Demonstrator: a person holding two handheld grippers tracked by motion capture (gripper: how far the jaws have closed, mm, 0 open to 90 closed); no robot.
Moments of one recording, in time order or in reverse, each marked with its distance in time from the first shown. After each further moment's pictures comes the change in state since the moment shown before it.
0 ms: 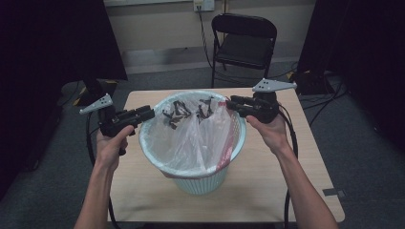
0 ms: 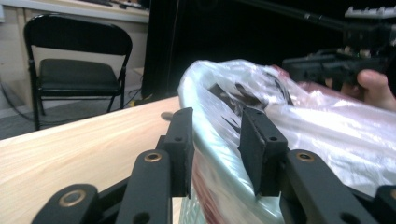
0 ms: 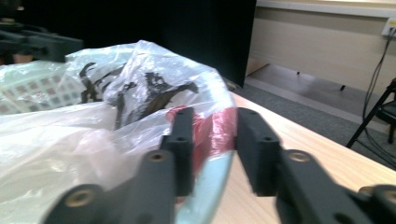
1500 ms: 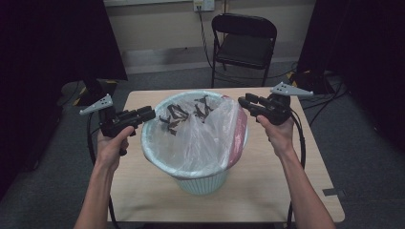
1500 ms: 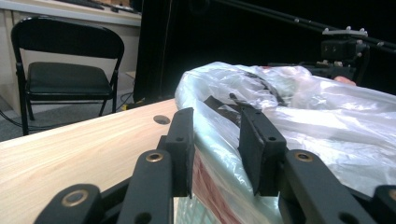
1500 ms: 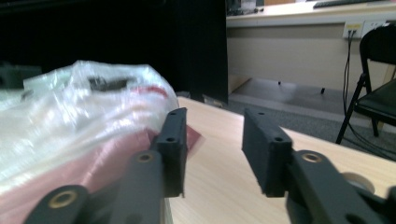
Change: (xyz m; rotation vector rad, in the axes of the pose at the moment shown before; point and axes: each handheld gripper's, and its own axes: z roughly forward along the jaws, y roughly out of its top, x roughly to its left) left arm 0.004 -0.005 0.000 -0.034 -0.055 -0.022; right arm -0.029 -0.026 -0.014 -0.125 -0.072 0.129
